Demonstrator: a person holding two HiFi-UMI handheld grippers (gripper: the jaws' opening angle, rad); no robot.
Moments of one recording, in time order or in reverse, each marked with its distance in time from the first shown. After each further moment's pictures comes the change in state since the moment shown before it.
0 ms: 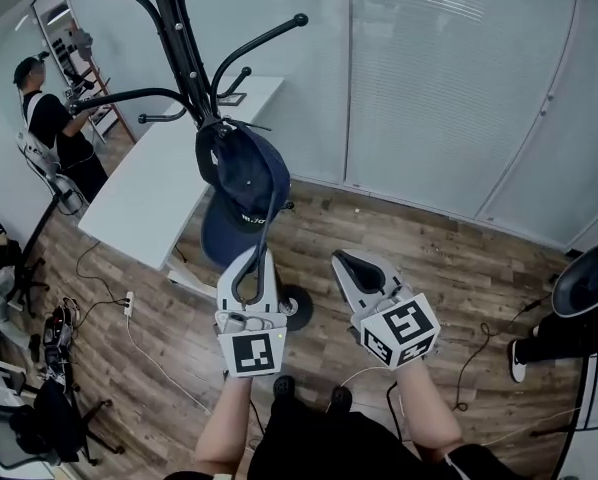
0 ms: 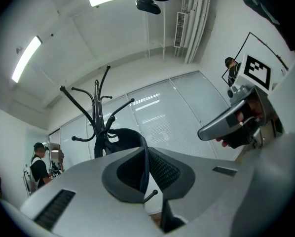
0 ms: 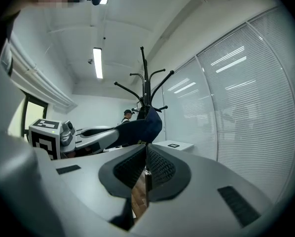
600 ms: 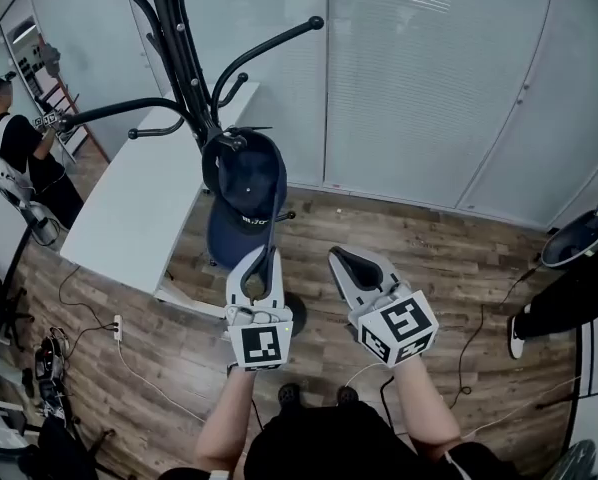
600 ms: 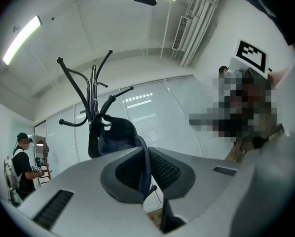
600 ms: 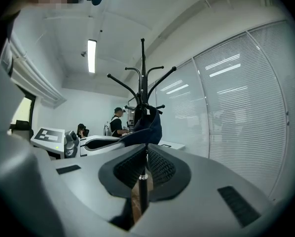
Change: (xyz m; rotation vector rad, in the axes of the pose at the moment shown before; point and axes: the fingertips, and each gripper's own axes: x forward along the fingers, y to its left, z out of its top) left arm 0.034 0.013 -0.049 -0.059 0.020 -0.151; right arm 0.040 0.007 0.008 -0.025 0.013 -0.130
